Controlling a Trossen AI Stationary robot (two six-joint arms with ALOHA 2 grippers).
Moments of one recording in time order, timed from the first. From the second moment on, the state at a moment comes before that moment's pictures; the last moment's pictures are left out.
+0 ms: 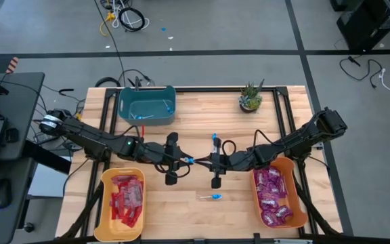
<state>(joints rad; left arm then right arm) -0.28 1.38 0.94 0.01 -0.28 -0.10 0.32 1.58 0.86 0.44 0.42 -0.08</state>
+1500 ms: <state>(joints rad) -0.09 0.99 0.94 -0.49 -0.42 -0.24 0.38 1.48 0.86 0.43 0.61 0.03</state>
